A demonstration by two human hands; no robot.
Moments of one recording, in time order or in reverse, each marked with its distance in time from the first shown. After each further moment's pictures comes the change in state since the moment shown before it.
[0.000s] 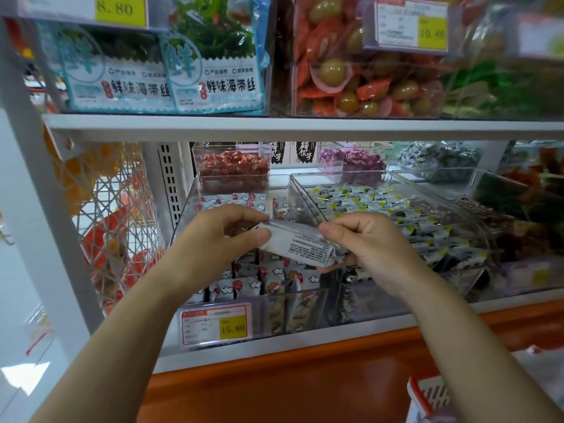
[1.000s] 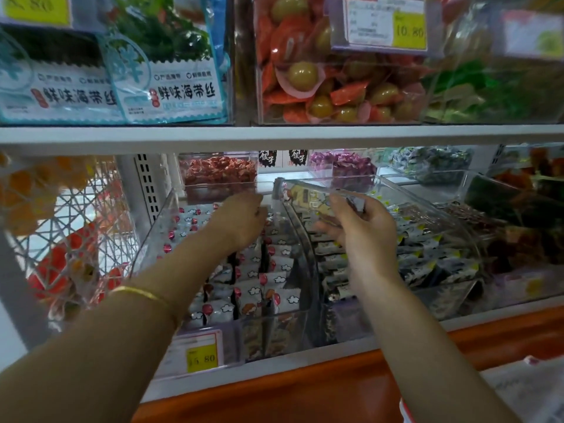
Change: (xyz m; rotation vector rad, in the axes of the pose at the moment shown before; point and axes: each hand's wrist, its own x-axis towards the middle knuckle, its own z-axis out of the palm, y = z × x) left_hand 0.111 -0.021 0.045 0.586 -0.062 0.030; right_hand 0.032 0.007 0.000 0.309 0.556 -0.016
